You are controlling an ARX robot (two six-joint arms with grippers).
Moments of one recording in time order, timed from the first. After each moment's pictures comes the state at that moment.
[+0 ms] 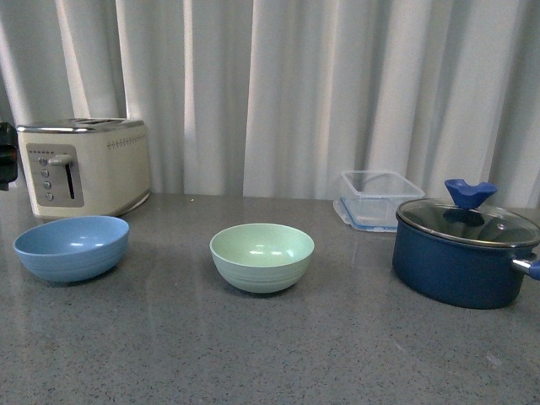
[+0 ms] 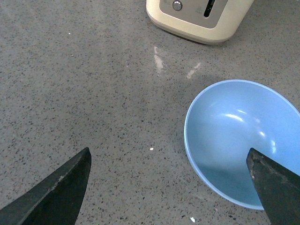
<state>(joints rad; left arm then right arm) 0.18 1.72 1.36 -0.18 -0.17 -0.16 0.00 0.00 0.01 0.00 0.00 -0.01</state>
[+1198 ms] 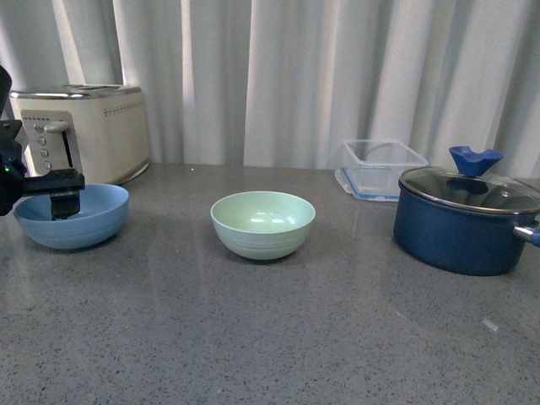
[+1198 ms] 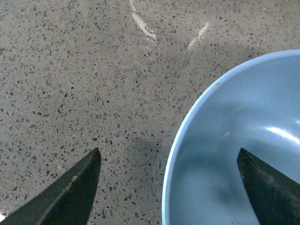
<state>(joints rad) 0.13 2.12 1.61 -0.18 -0.19 -0.16 0.00 0.00 0.01 0.00 0.00 -0.01</state>
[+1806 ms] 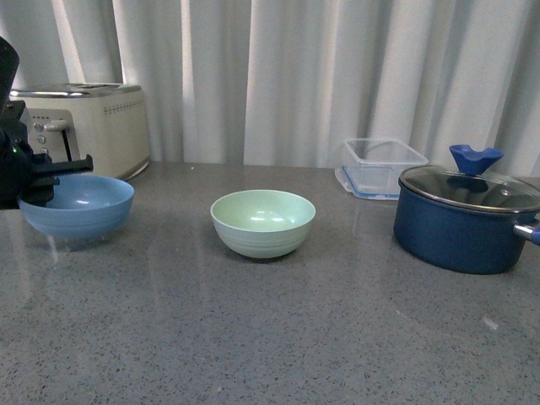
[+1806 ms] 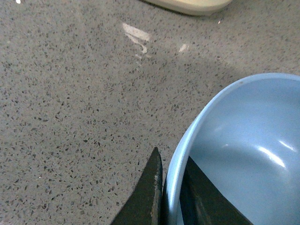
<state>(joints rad) 0.10 2.06 1.61 -0.19 -0.21 -0.21 0.00 0.00 0.01 0.00 0.00 -0.01</state>
